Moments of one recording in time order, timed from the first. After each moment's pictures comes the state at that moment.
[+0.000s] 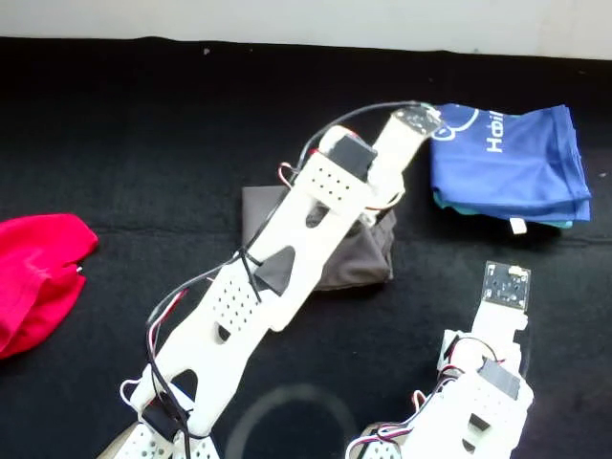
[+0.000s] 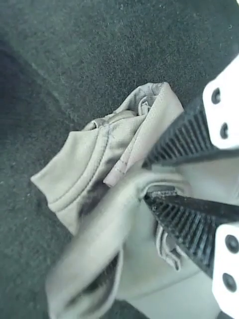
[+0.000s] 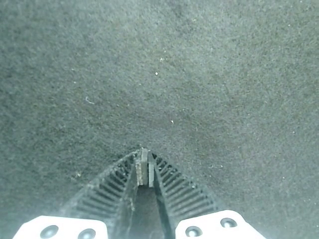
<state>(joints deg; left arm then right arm) 31.6 57.7 -76.9 95.1 -4.4 28.1 -62.3 92.3 42.4 21.2</state>
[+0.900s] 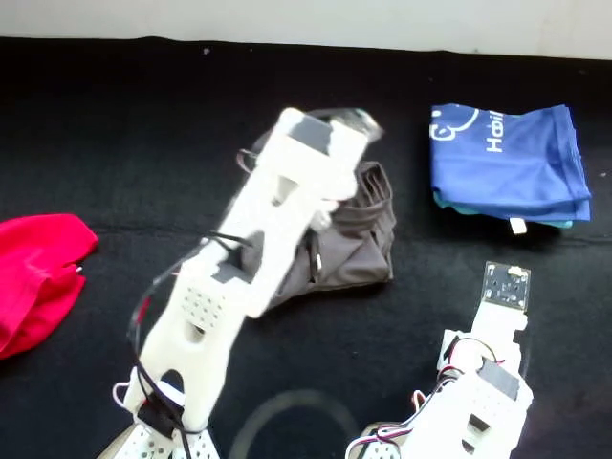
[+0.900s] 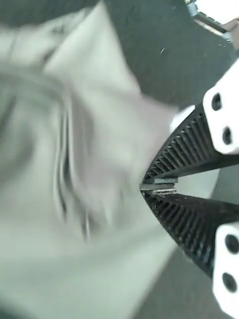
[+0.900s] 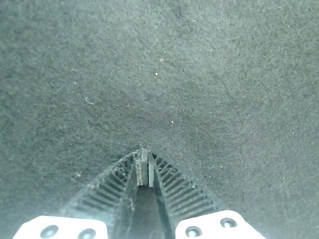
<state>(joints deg) 26.4 47.7 -51.6 100.4 -4.4 28.1 -62.6 92.5 42.2 21.2</state>
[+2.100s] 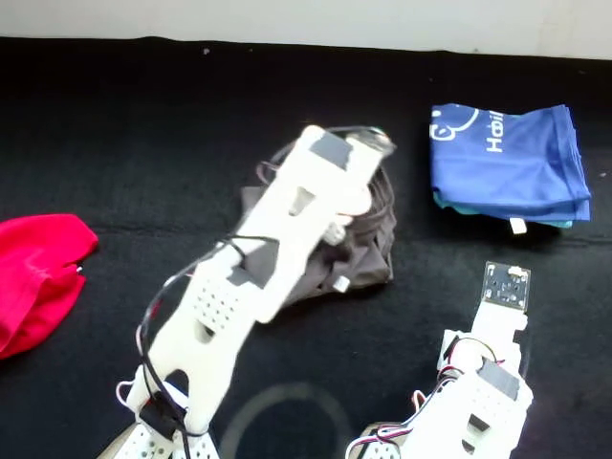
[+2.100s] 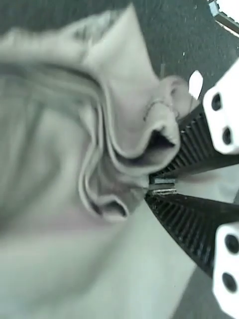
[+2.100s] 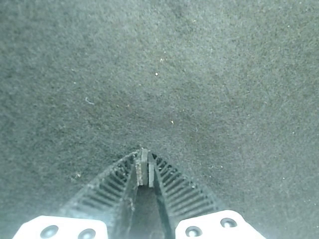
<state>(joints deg) 29.2 51.2 -51.9 97.1 -0.7 28.1 -62.6 92.5 42.2 21.2</state>
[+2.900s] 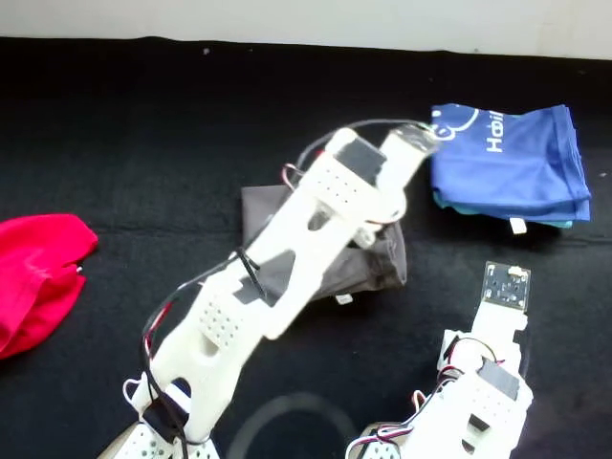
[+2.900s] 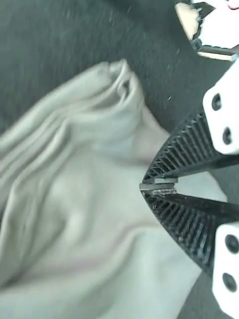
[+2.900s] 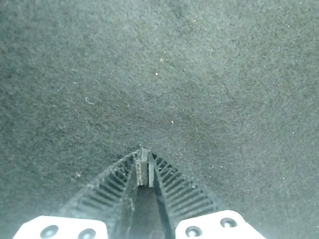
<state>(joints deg) 33.0 47.9 -58.6 99.6 -0.3 28.1 -62.6 92.5 42.2 21.2</state>
